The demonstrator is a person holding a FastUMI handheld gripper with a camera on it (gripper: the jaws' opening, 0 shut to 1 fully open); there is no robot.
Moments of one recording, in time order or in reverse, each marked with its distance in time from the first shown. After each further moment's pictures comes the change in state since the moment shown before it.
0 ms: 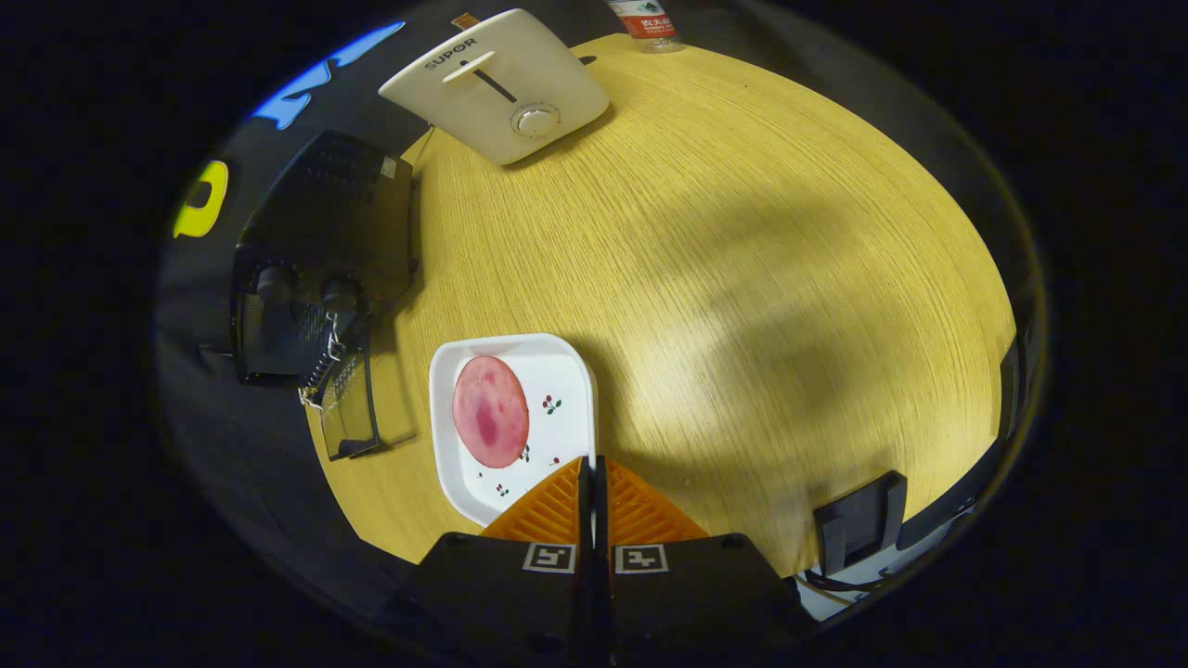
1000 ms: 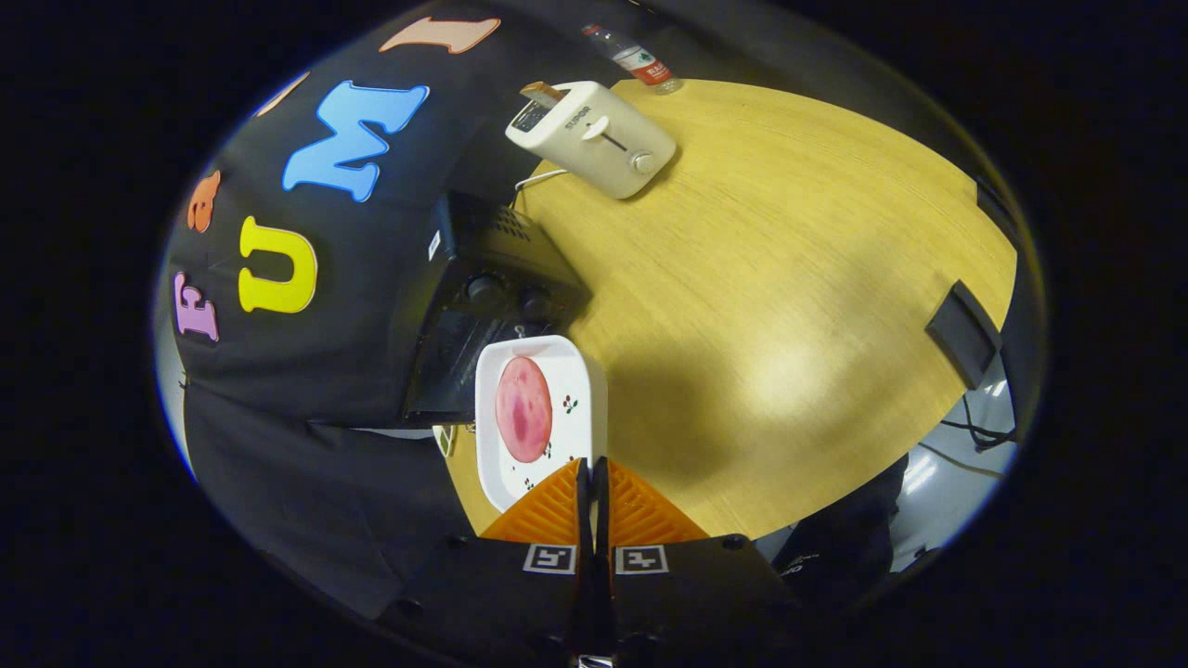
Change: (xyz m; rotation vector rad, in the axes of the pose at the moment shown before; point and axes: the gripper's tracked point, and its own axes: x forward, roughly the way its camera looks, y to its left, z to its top) arm -0.088 0.153 -0.066 0.218 -0.166 0.336
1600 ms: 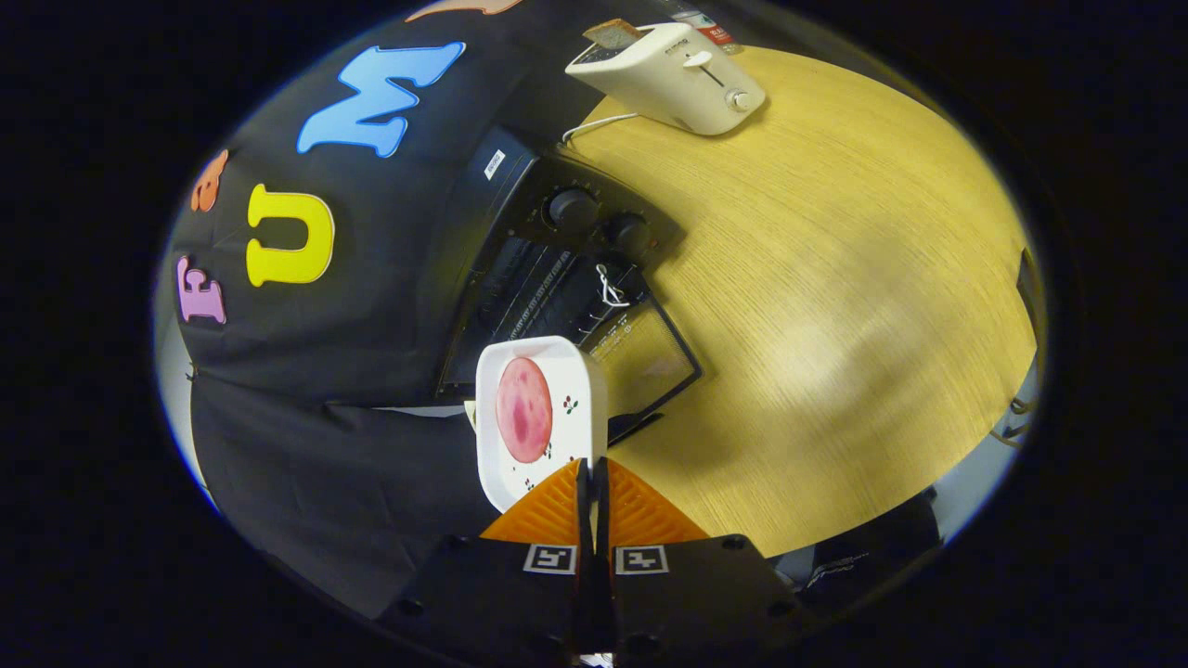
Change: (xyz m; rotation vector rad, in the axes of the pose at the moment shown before) arm 0.086 0.075 -0.031 0.004 0.087 0.042
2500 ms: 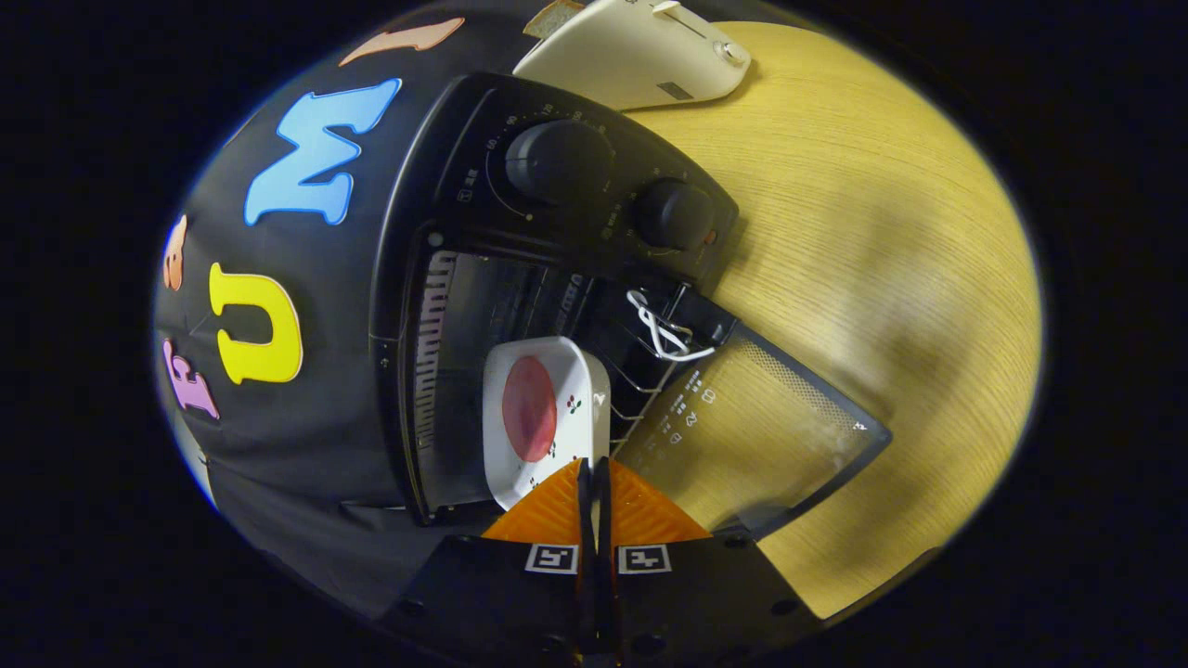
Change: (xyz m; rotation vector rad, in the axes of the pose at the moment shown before) arm 0.134 0.037 0.061 0.199 -0.284 0.071
